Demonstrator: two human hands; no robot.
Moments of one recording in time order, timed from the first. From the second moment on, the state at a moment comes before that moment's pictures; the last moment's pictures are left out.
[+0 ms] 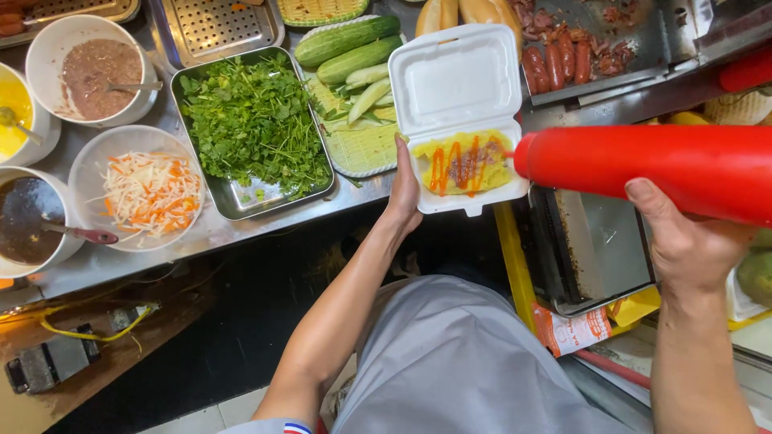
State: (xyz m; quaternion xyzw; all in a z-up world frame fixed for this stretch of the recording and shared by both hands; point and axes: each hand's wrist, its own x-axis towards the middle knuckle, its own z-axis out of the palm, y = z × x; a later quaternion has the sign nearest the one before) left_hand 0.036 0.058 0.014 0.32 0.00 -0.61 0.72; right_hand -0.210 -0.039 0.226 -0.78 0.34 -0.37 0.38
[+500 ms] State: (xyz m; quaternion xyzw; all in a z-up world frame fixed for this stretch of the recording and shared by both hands) left_hand -0.003 -0.015 0.023 0.31 0.00 -0.60 0.74; right_hand -0.247 -0.165 0.192 -0.46 0.36 -0.46 0.67
